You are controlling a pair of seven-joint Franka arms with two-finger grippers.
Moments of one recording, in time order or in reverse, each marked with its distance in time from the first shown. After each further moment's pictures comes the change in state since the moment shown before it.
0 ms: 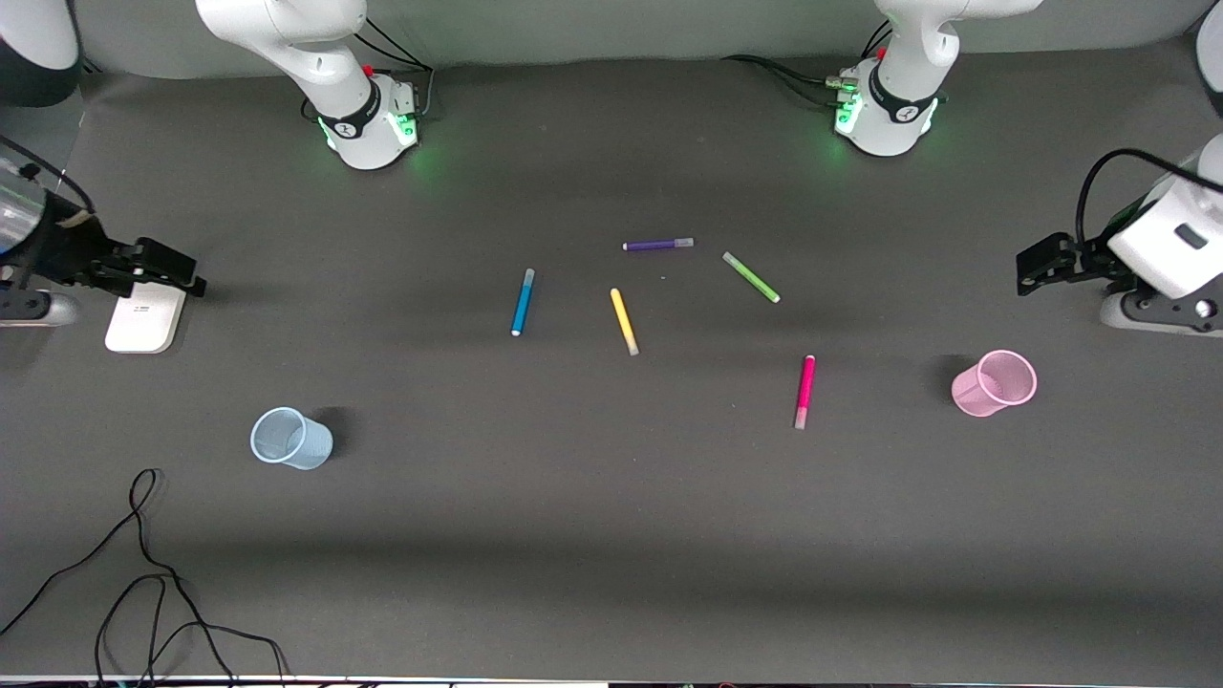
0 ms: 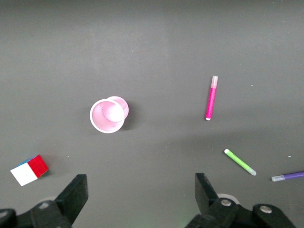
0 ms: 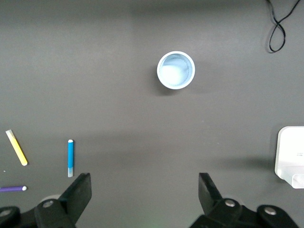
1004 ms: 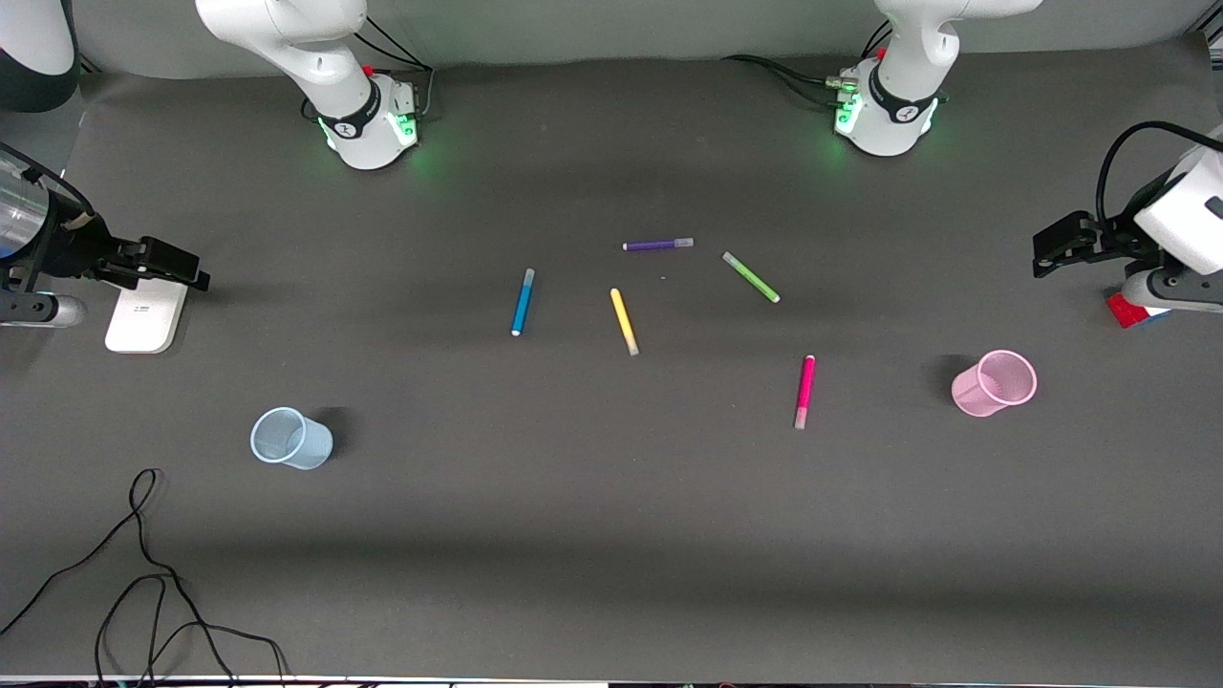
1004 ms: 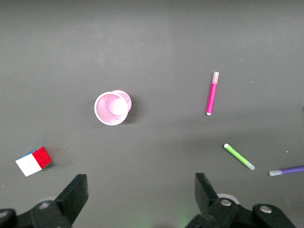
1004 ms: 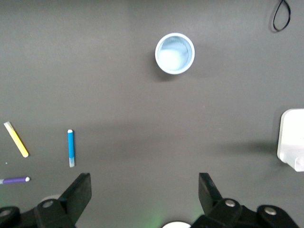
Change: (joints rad) left arm 0.002 -0.032 0.011 -0.008 0.000 -0.017 -0.001; right arm 0.014 0.010 -0.009 0.003 0.002 -0.072 0.033
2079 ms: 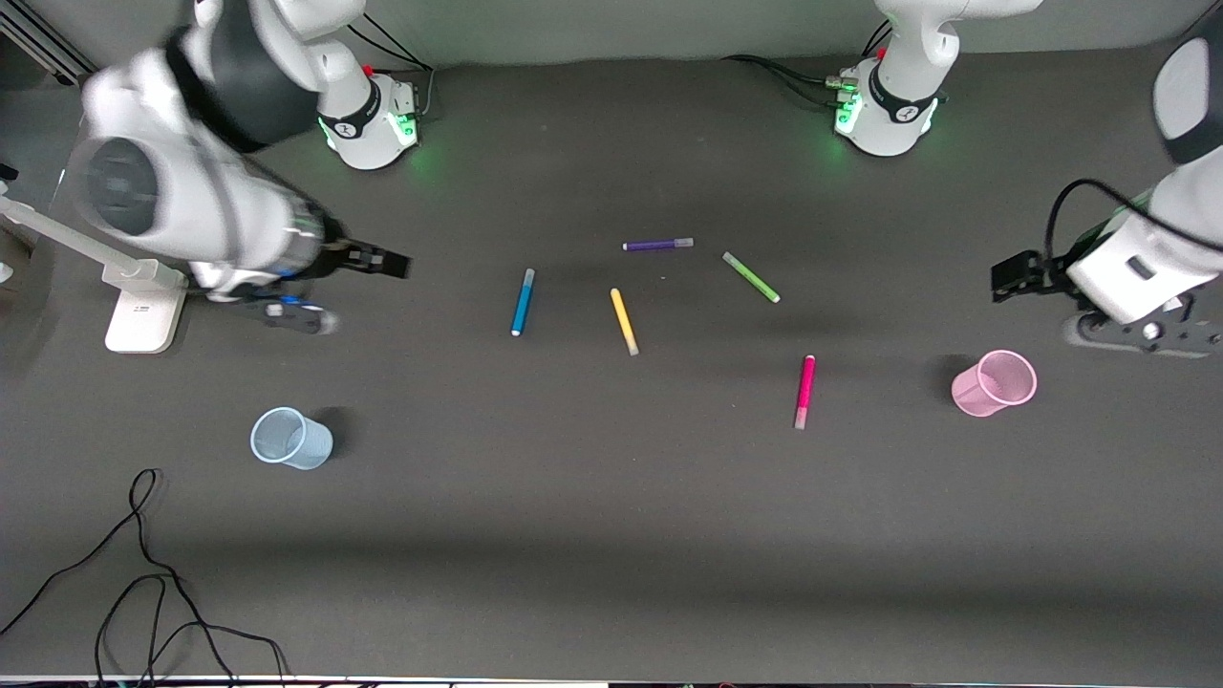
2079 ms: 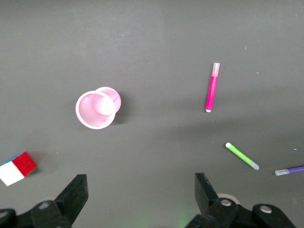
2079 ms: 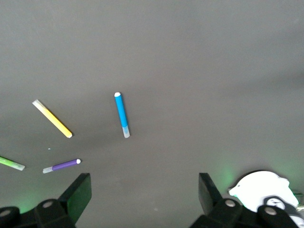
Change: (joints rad) left arm -0.007 0.083 -0.037 -0.075 -0.006 0.078 -0.002; right arm 0.379 0.098 0.011 -0.139 0.129 0.075 0.558
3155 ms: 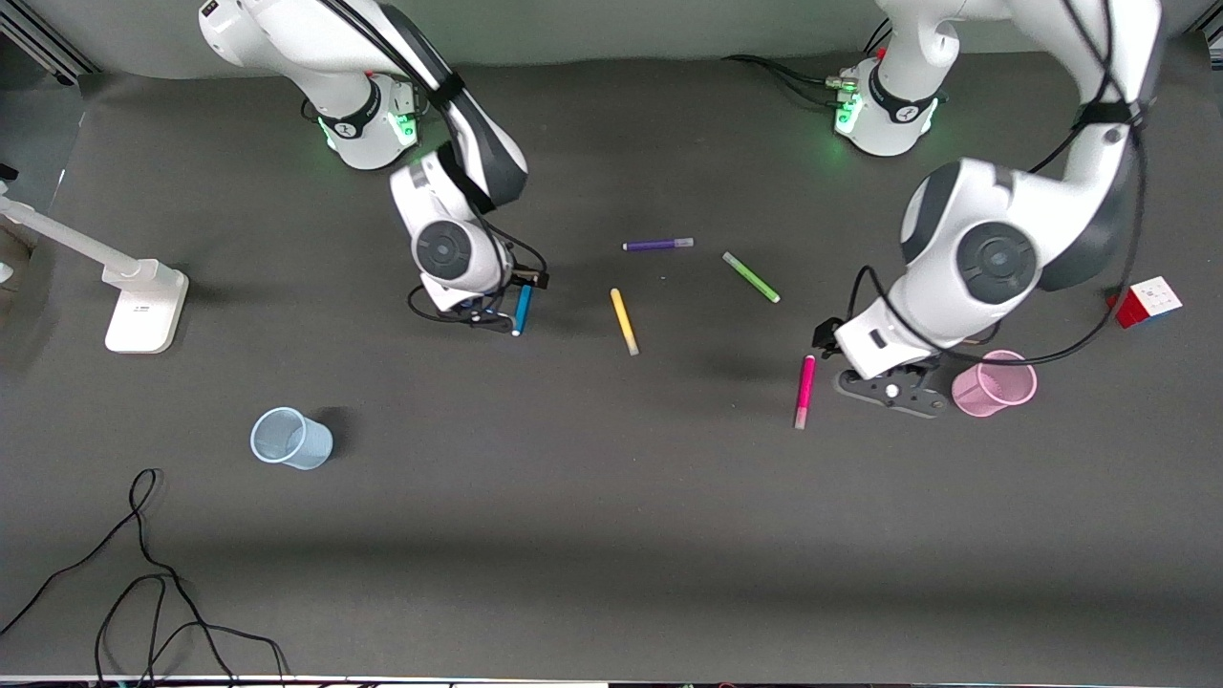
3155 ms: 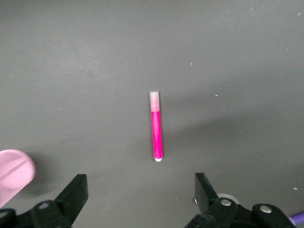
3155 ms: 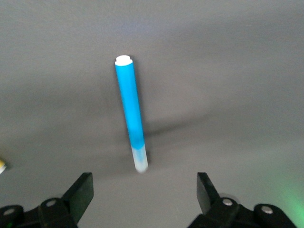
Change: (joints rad) left arm -0.087 0.176 -0.148 -0.250 0.004 0.498 -0.086; right arm 0.279 0.292 0.000 -0.341 0.110 0.592 0.071
